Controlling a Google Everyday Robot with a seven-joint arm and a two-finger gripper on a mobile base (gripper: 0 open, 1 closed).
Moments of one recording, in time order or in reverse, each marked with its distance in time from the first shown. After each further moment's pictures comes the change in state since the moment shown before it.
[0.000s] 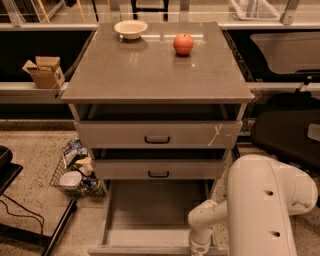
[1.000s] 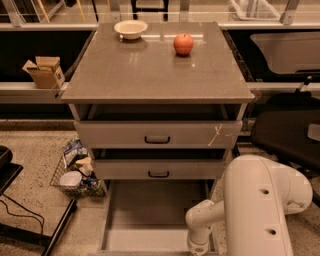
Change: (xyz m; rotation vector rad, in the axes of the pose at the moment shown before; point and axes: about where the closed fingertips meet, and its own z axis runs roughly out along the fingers) arm -0.005 0.007 0.005 -0.051 0.012 -0.017
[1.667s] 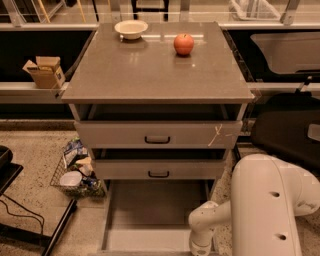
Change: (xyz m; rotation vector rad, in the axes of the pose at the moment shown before) arm 0.005 0.006 -0.012 0.030 -0.011 0.007
